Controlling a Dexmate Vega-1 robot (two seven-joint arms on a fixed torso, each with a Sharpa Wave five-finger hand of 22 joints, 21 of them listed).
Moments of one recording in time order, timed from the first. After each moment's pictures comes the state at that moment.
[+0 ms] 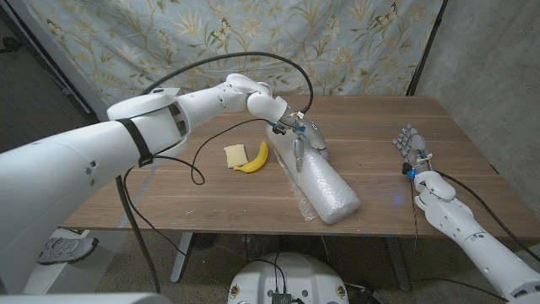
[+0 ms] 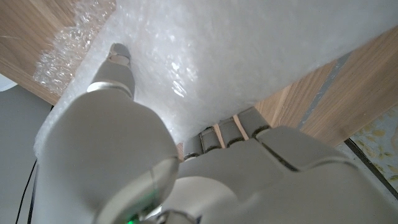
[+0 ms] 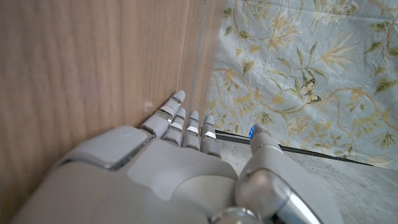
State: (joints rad) left arm -0.14 0.23 1.30 -0.76 0.67 -1.01 -0.33; left_hand 1.07 -0.11 0.36 -0.17 0.17 0.60 -0.02 0.31 0.22 0.42 -0.10 0.87 0.37 0.53 -0.04 0.79 0.36 0.59 0.02 0.45 0.23; right arm -1.00 -0.58 -0.18 -1.27 0.78 0.19 -0.20; right_hand 0.25 0.16 0.35 -0.05 0.18 0.17 0.04 0.19 0.19 0.13 0.07 0.20 0.20 0.06 0.05 0.22 0.24 0.29 0.02 0.19 0.17
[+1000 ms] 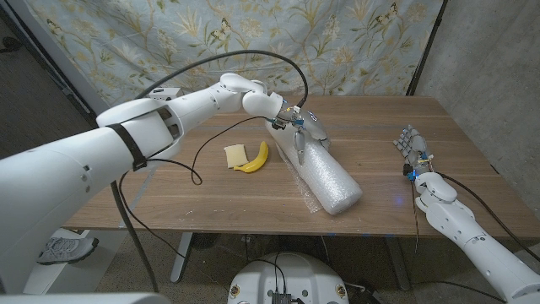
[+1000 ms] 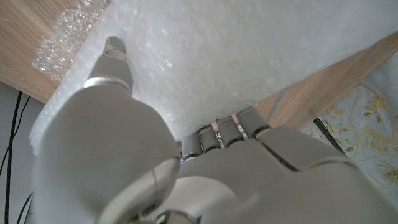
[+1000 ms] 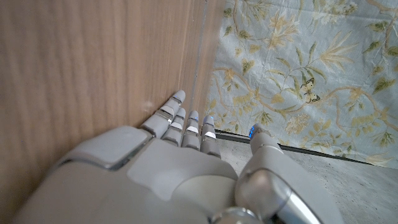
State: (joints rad) left arm -0.11 0.27 1.21 -0.83 0.72 -0.96 -0.26; left_hand 1.09 -0.13 0.33 -0.16 0.17 0.65 -0.03 0.33 0.24 0.44 -0.12 0.91 0.44 0.55 -0.06 0.82 0.40 0.59 0.01 0.48 0.24; right arm -1.01 -0.58 -0.18 -1.28 0.78 0.18 -0.20; right_hand 0.25 0.16 0.35 -0.05 0.18 0.17 0.04 0.19 0.19 0.13 0.07 0.20 0.20 0.06 0.05 0.22 0.24 0.29 0.02 0.19 0.17
